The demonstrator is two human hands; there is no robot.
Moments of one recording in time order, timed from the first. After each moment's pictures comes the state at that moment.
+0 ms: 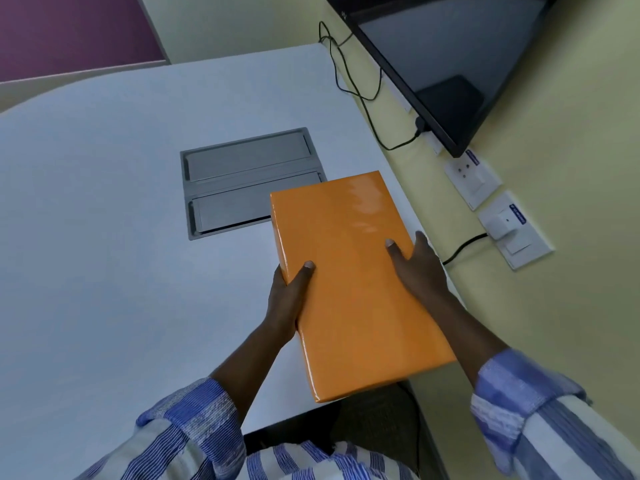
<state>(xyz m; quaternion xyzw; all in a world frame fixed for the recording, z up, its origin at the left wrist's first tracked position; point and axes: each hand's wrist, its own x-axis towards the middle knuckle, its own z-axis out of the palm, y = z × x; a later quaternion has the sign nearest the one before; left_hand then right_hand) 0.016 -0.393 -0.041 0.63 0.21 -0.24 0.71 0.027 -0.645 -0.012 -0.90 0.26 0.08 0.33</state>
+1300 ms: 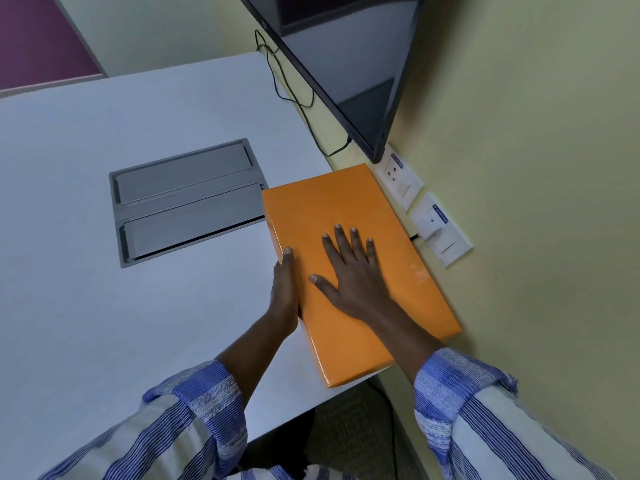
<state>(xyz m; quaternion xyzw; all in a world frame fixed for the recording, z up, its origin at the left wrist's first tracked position) 0.042 -0.513 -0.037 0.58 0.18 -0.28 0.75 0.014 -0.664 -0.025 -1.00 -0.02 0.05 0.07</state>
